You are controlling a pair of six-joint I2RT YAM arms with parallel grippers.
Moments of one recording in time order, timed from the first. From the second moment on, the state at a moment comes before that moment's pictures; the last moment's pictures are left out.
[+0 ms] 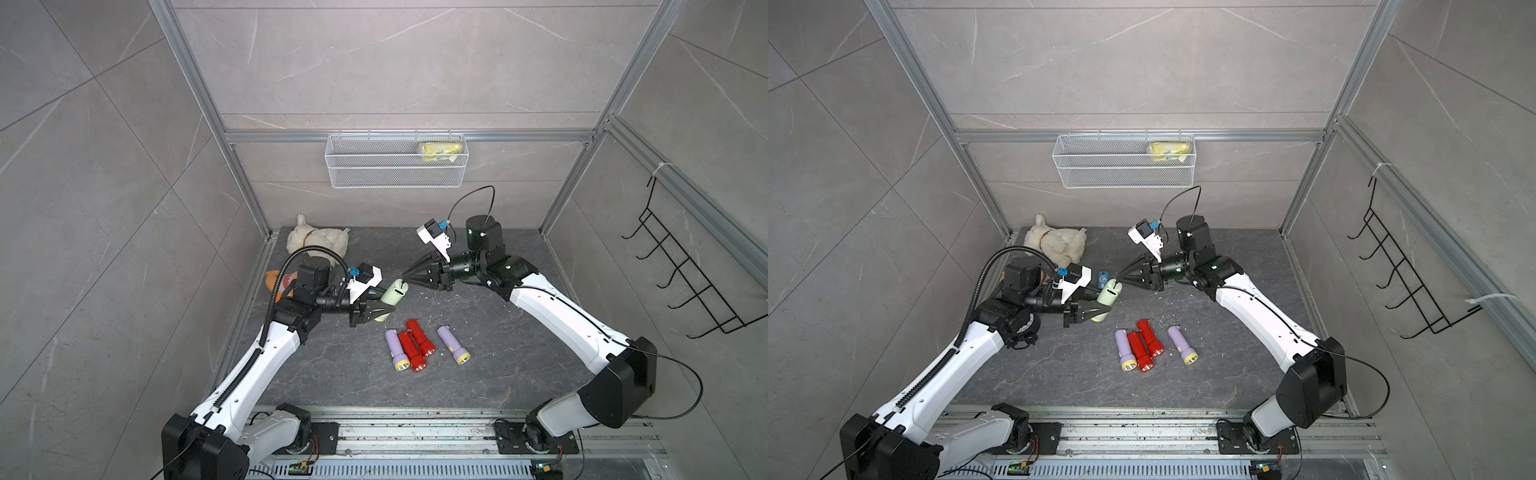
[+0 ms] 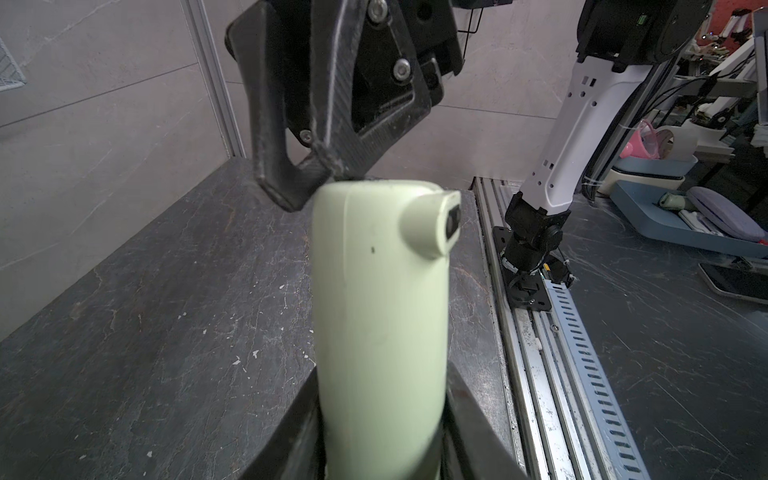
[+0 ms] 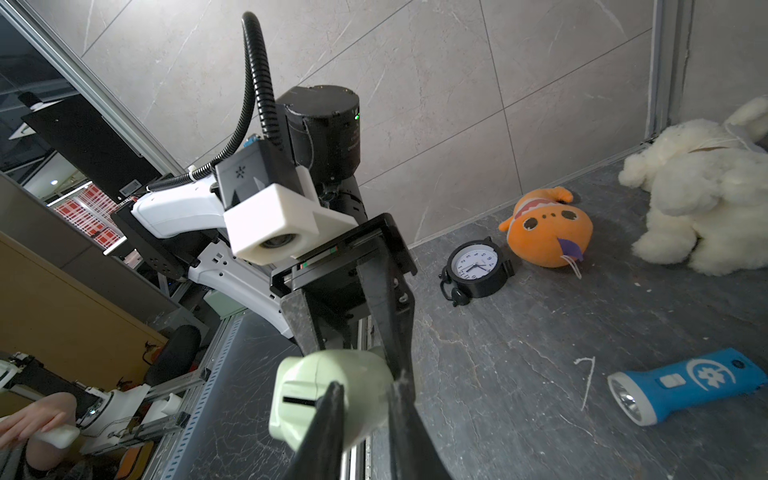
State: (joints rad) left arm -0.37 1.11 0.98 -0.35 1.07 0.43; right arm 0.52 1.53 1.43 -0.27 -1.13 0.15
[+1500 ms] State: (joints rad) left arm -0.38 1.10 0.98 -0.31 1.13 0.43; right arm 0.58 1.50 1.53 -0.47 -1.07 0.05
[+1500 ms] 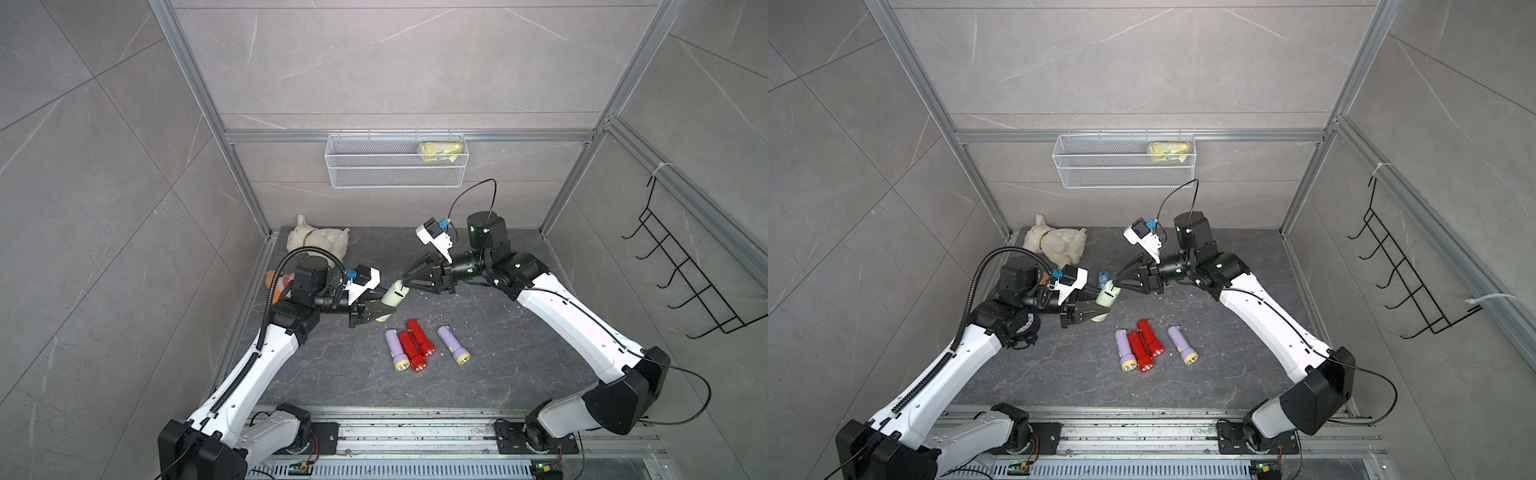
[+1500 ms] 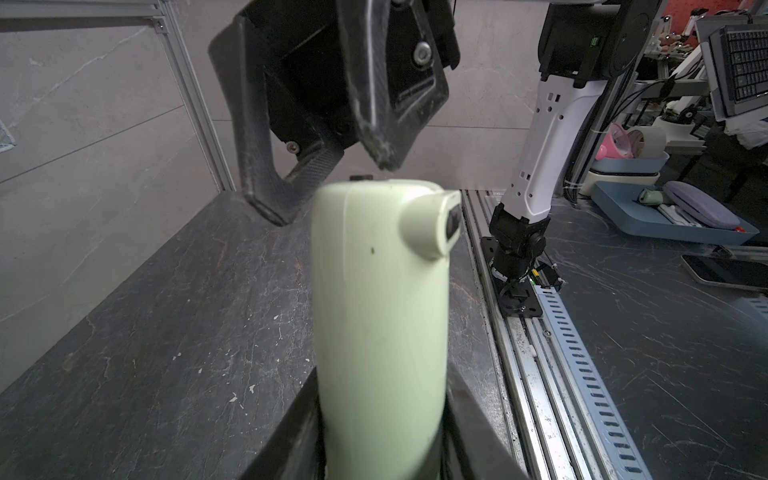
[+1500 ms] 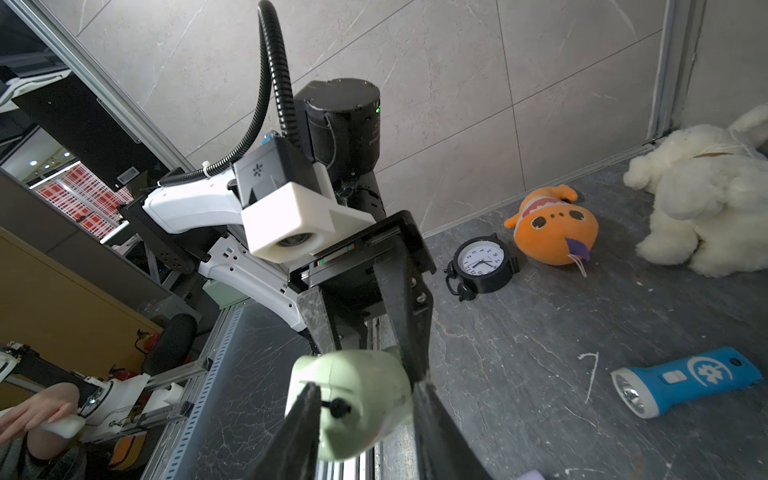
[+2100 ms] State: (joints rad) left arm -0.37 1.10 0.98 -0.36 1.12 0.45; right arm 0.58 1.52 1.54 -0.49 -1.07 0.02
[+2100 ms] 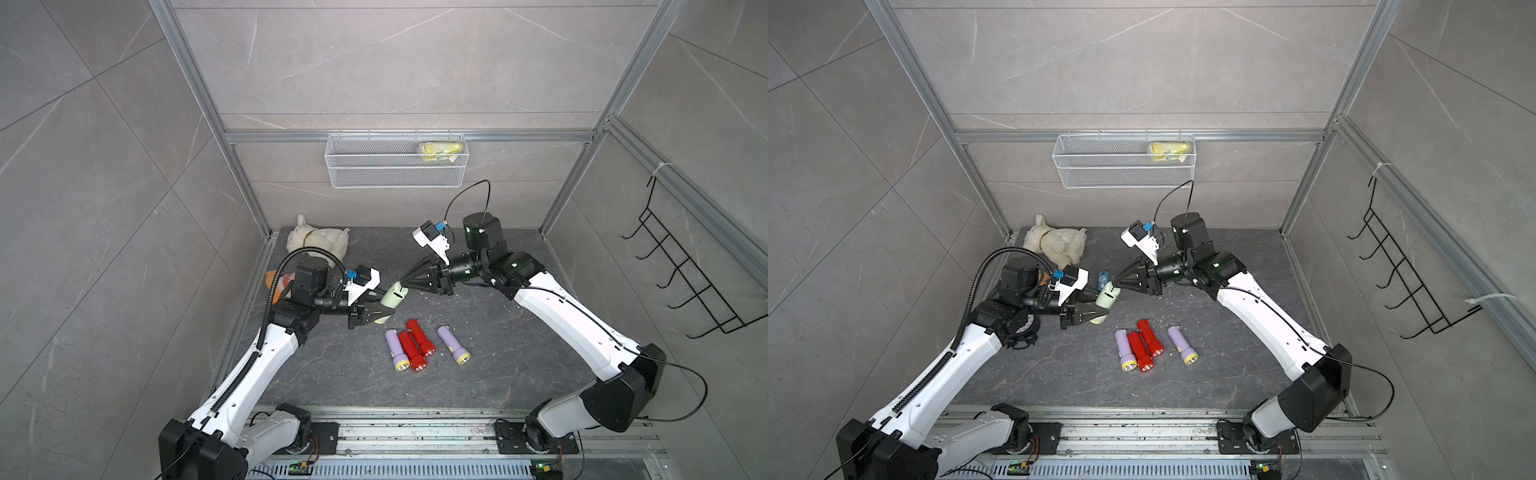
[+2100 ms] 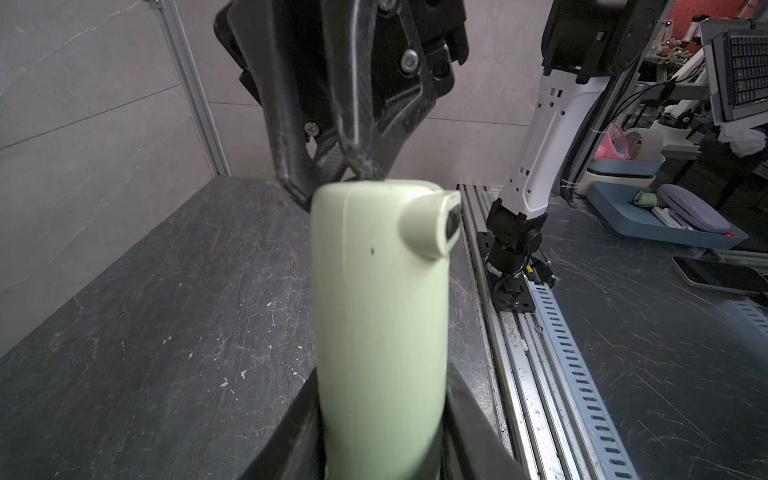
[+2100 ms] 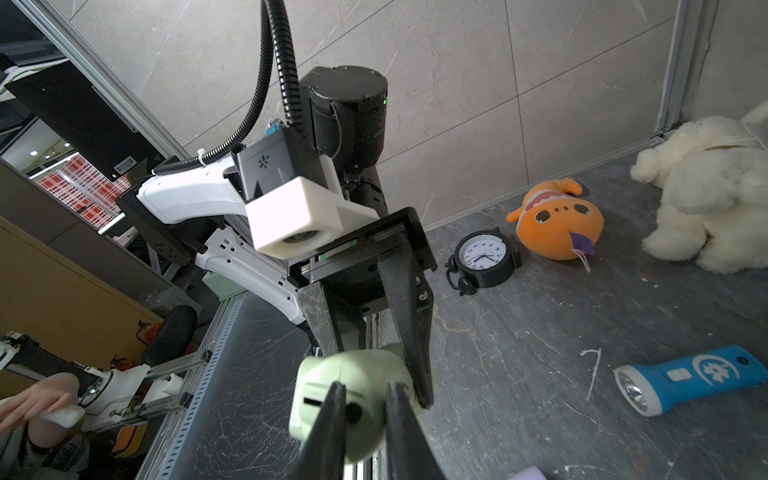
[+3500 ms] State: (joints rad) left arm -0.55 1.90 1.48 -0.57 0.09 -0.57; right arm 0.38 1.17 1.22 -0.40 -0.34 0.18
